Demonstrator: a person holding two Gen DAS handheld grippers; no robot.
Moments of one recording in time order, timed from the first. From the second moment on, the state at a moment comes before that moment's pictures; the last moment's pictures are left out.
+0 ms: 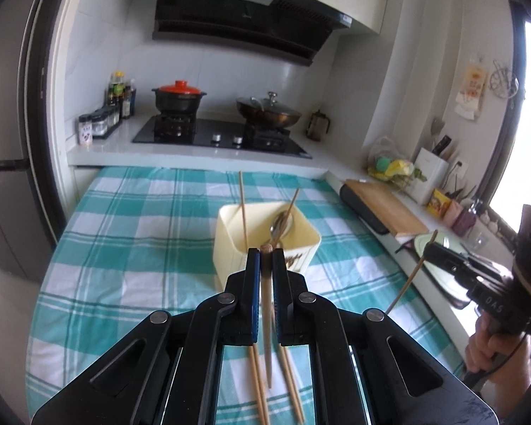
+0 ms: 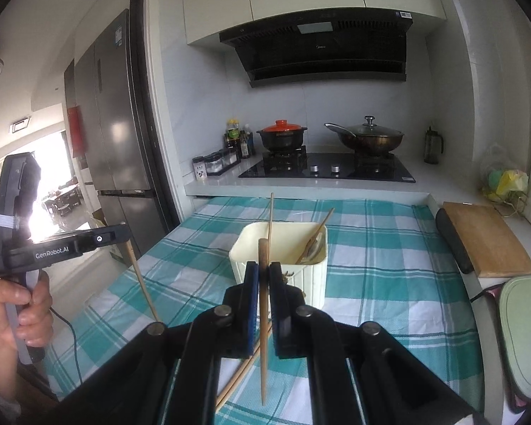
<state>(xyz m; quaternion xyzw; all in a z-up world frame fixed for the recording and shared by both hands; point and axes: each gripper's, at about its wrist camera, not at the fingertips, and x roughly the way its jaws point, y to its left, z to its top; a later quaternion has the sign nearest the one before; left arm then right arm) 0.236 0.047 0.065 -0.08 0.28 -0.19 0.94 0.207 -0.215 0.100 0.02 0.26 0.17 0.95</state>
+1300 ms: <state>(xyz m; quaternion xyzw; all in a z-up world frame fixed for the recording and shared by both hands) 0.450 -0.037 0.038 -0.05 0.34 -0.15 0.92 0.459 -0.200 0.055 0.06 0.36 0.19 0.91</state>
